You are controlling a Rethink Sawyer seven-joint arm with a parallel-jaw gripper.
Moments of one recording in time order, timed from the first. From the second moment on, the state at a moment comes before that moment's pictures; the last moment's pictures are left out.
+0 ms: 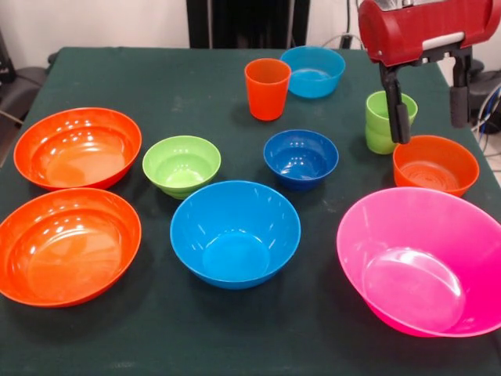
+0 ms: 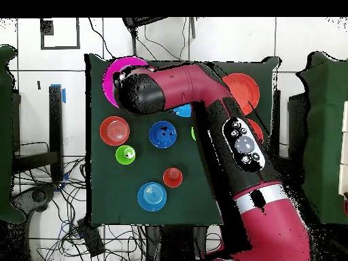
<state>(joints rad) -0.50 -0.68 0.69 1.43 -0.46 0.59 1.75</state>
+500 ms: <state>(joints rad) -0.50 -0.68 0.69 1.43 -0.46 0.59 1.75</state>
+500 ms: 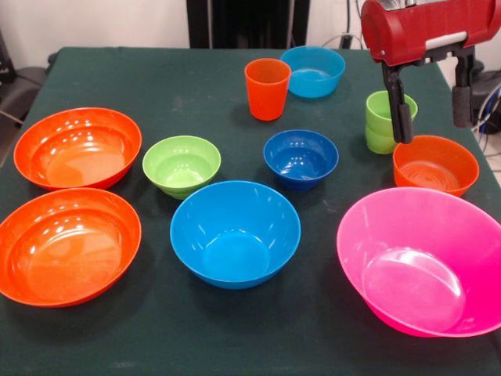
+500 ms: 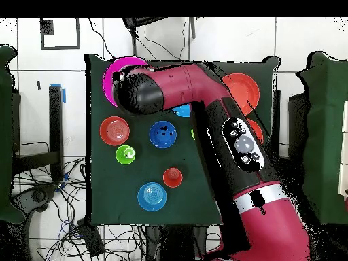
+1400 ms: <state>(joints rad) -0.49 -0.64 0.68 1.32 -0.46 0.63 1.75</state>
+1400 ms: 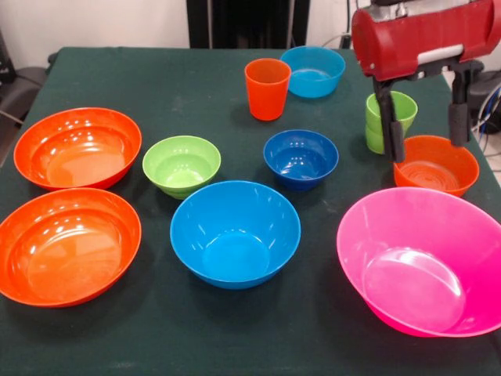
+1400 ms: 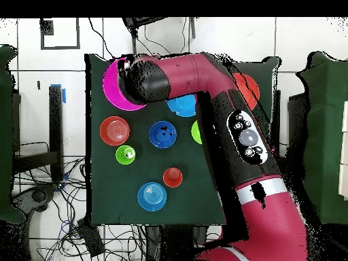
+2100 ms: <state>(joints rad) -0.51 -0.54 0.68 1.20 -0.47 0.77 1.75</state>
